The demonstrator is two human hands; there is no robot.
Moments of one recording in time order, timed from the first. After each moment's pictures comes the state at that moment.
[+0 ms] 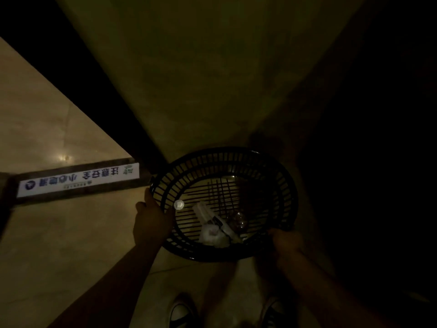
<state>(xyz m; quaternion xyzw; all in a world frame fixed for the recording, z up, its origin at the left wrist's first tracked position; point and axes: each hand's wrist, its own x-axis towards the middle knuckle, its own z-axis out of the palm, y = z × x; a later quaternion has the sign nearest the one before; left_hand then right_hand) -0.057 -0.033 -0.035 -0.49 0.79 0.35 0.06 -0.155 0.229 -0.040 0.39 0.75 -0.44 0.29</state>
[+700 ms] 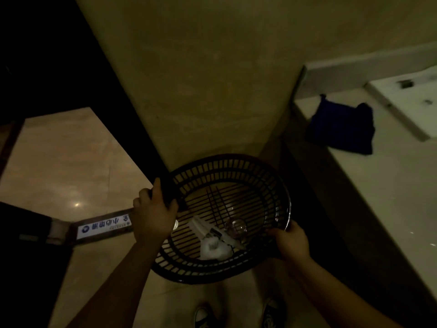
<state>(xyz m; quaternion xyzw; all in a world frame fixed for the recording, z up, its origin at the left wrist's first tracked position) -0.035 -0.041 0.321 -0.34 0.93 0.15 -0.05 -0.109 0.257 0.295 0.22 0.79 -0.51 0.24</state>
